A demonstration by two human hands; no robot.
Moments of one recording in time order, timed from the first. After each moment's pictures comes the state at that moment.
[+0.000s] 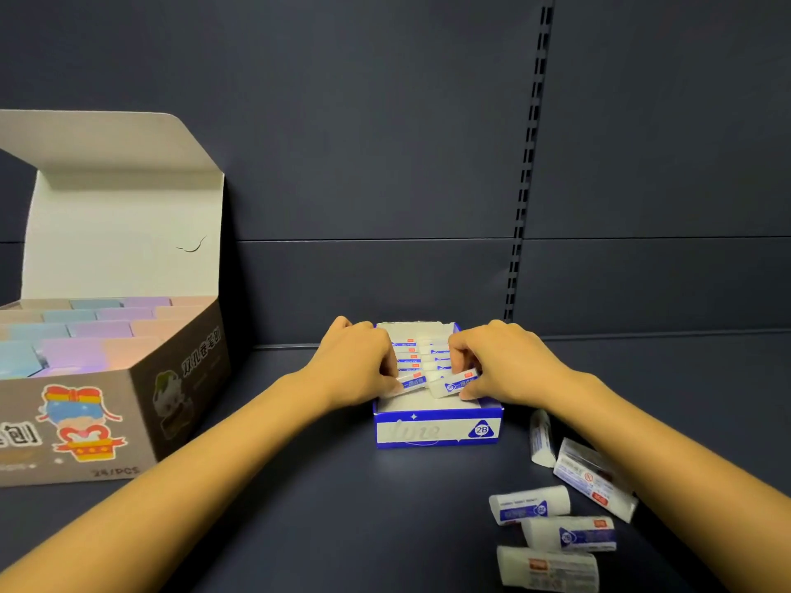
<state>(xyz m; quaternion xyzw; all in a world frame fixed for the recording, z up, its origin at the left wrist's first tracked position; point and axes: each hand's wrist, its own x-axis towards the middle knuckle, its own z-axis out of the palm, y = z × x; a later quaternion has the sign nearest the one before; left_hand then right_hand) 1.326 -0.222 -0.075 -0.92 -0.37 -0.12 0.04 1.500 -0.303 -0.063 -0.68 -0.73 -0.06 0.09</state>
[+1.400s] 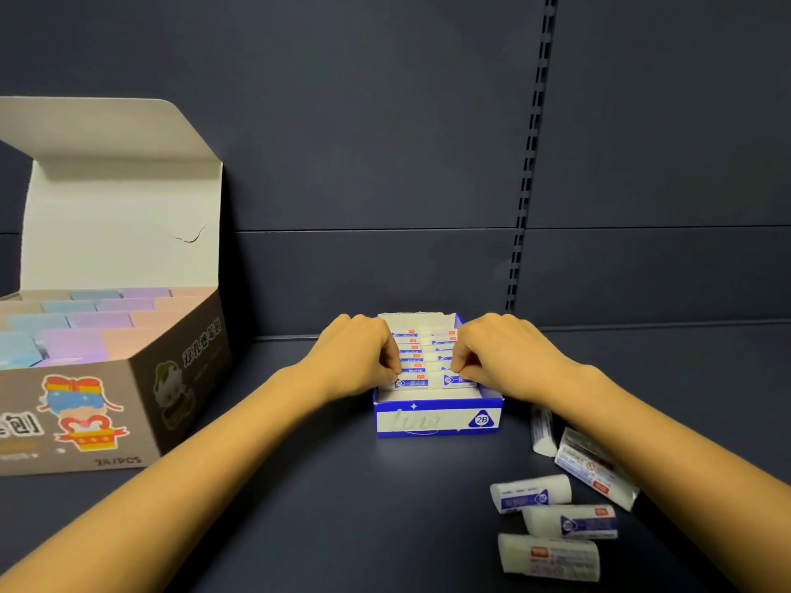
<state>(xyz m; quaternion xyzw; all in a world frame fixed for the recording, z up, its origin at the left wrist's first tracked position) 1.324 -0.228 -0.072 -0.91 -0.39 -0.14 -0.04 1.498 -0.300 -0.068 -0.67 -0.73 -0.11 0.05</state>
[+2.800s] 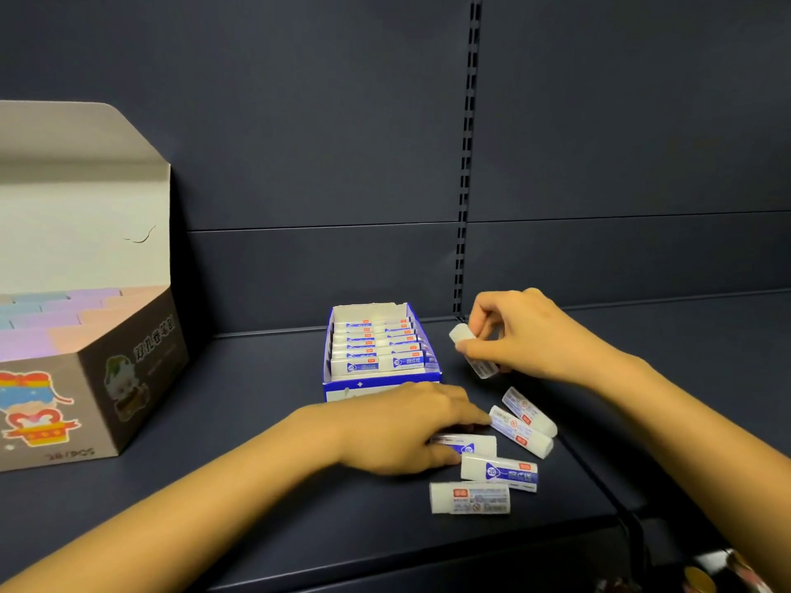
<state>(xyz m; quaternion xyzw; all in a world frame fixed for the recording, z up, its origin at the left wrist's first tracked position) 1.361 -0.336 -0.076 -0.99 -0.10 0.01 -0.08 1.534 -0.377 -0.050 -0.69 -0.67 0.00 0.27</state>
